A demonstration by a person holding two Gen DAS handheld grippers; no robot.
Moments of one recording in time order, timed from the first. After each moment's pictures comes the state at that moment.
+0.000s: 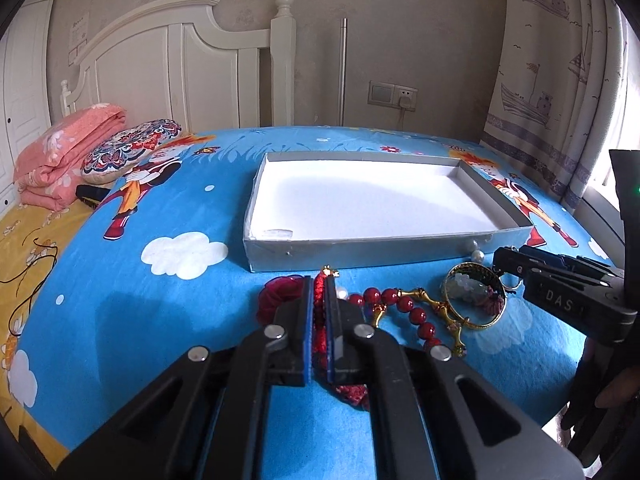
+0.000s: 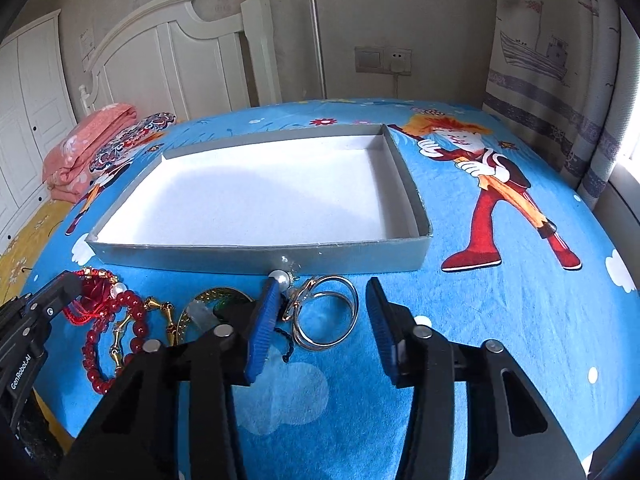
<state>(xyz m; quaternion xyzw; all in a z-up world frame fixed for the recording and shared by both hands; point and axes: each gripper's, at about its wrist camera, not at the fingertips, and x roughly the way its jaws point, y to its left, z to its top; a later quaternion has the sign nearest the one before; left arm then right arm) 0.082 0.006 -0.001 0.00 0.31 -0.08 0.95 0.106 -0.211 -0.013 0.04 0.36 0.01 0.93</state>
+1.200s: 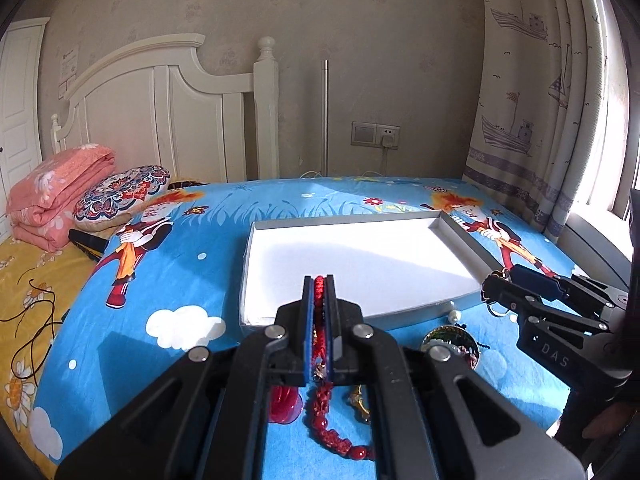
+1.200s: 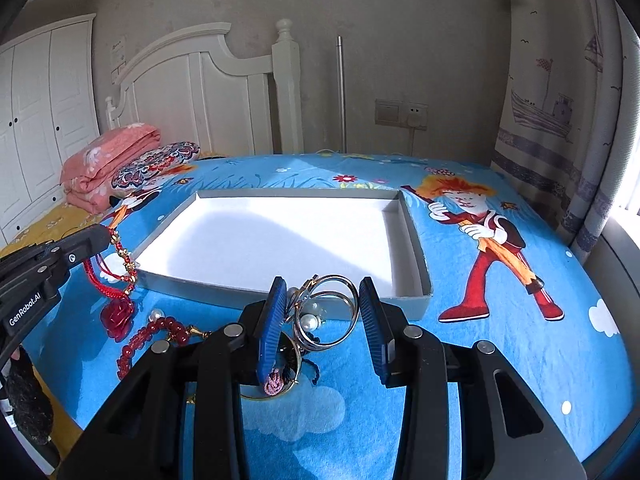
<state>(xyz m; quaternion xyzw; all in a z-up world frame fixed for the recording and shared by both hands) 0.090 -0.004 0.052 0.02 0.24 -0.11 0.96 0.090 -0.200 0.028 0.01 0.28 0.04 0.96</state>
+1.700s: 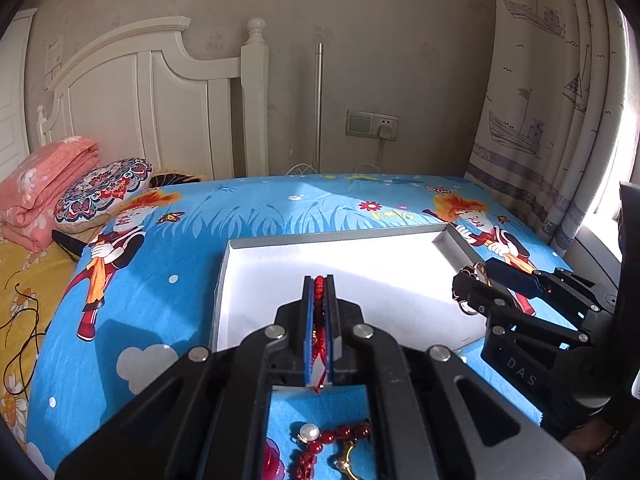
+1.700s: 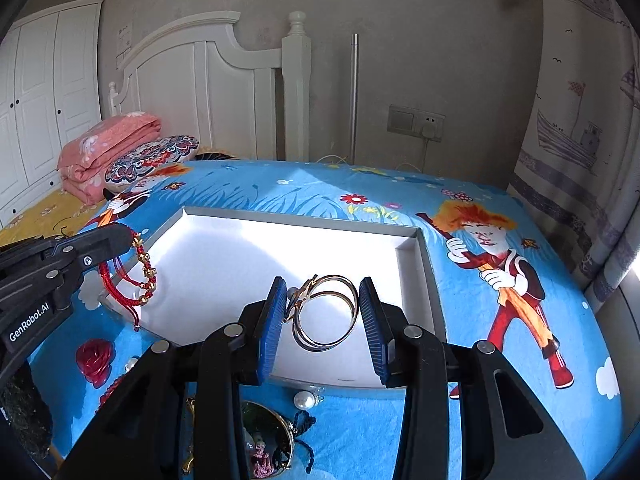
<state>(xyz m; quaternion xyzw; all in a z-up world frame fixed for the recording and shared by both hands) 0.163 -0.024 0.060 0.01 0.28 -0.12 0.95 0.160 -0.191 0.036 -0.02 0.30 0.05 0.95</state>
